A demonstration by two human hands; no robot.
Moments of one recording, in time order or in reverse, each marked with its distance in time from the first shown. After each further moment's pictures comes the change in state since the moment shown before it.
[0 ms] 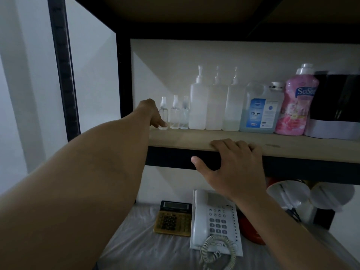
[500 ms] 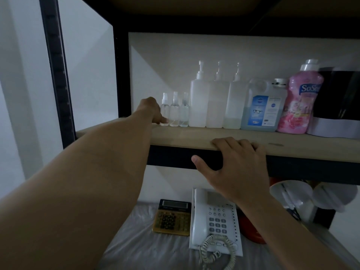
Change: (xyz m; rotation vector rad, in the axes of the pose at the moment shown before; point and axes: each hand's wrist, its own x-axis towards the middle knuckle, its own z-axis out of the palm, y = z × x) left_hand 0.007 0.001 0.015 -0.006 0.111 0.054; right_hand 0.000 0.002 0.002 0.019 0.013 -0.007
